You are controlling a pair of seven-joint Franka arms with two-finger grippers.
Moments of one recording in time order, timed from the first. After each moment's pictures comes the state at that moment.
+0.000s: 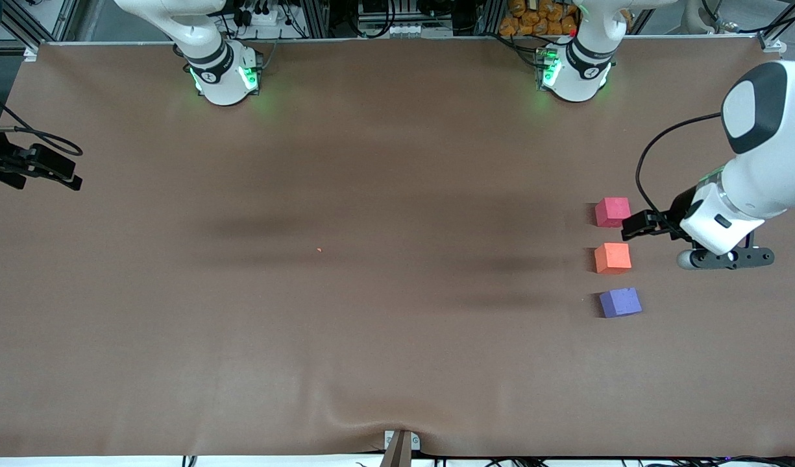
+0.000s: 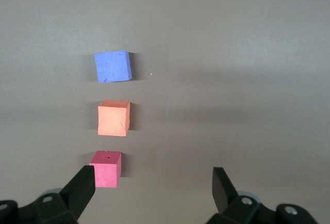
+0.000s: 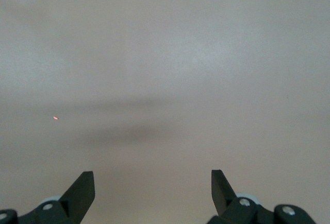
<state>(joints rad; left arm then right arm) -0.01 0.19 -0.12 -1.63 -0.06 1.79 -0.14 0.01 0.02 -0.06 -1.56 0.02 1.57 -0.01</state>
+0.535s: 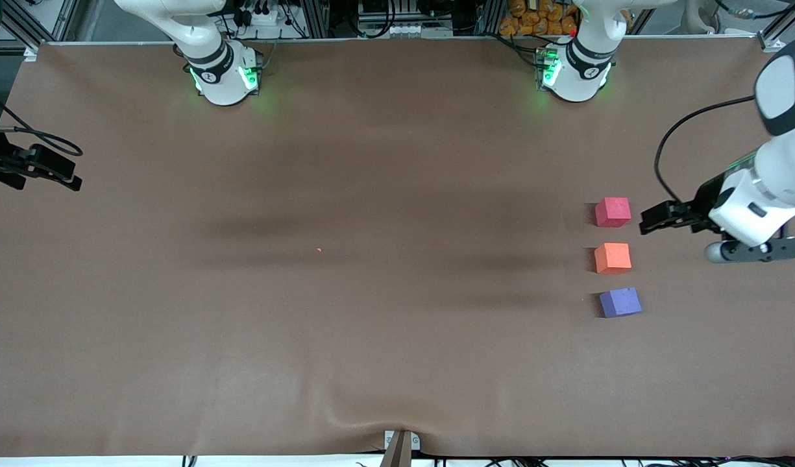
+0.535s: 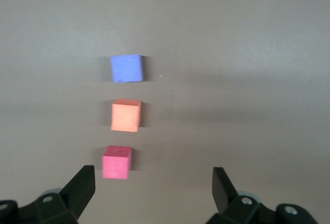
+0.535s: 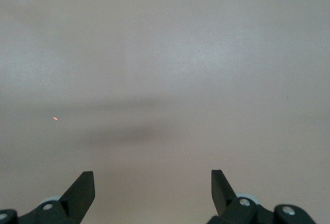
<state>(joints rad) 0.01 0.19 -0.11 -1.51 -0.02 1.67 -0.14 0.01 0.02 -0.06 -1.56 0.02 1.57 -0.01</state>
